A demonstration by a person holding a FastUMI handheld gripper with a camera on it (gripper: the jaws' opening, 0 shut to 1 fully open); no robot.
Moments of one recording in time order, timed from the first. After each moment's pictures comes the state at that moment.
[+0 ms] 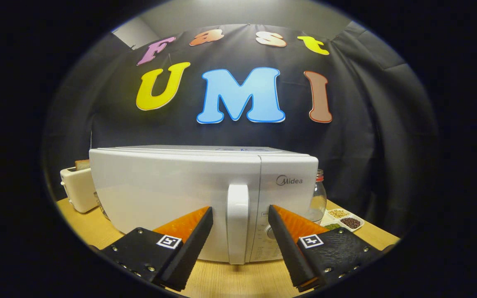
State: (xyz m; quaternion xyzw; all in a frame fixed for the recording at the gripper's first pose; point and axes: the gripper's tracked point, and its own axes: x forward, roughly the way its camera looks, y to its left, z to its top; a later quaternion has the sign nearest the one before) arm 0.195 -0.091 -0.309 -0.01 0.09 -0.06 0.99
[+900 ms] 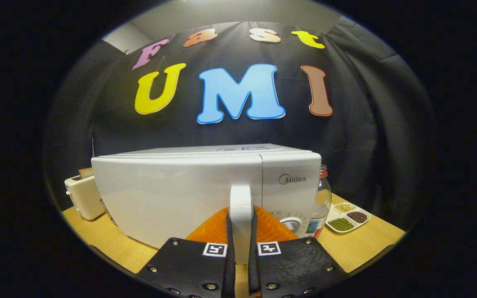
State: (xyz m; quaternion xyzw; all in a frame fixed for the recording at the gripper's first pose) arm 0.193 -0.087 -0.303 0.01 0.10 -0.05 0.99
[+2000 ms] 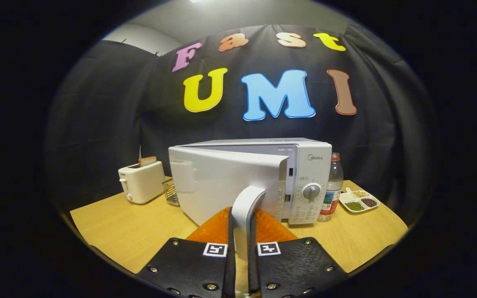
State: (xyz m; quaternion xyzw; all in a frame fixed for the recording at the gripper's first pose) arm 0.044 0.002 -0.291 0.02 0.12 0.09 0.99
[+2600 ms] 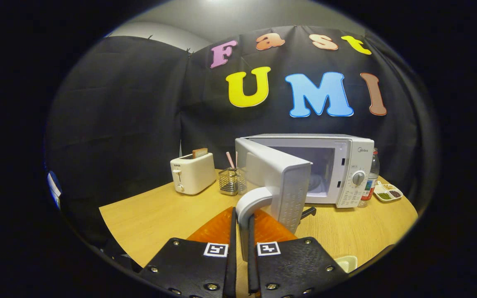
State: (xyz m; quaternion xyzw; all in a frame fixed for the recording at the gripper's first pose) arm -0.032 0.120 -0.290 0.01 0.14 0.16 0.98
